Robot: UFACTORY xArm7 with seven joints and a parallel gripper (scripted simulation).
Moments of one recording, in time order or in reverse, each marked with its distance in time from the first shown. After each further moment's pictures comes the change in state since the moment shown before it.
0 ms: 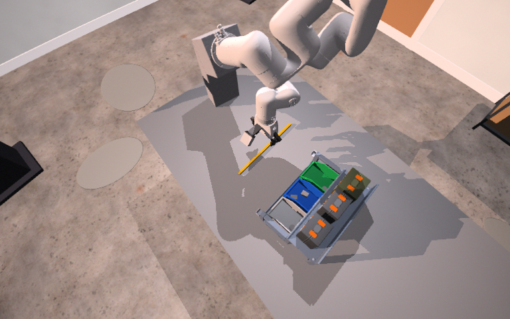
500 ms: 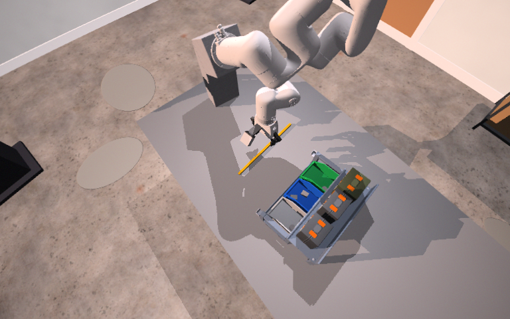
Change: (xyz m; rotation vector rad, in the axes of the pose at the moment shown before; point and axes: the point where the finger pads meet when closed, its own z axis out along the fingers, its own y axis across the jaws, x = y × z) arm 0.000 0.000 0.000 0.000 0.000 0.000
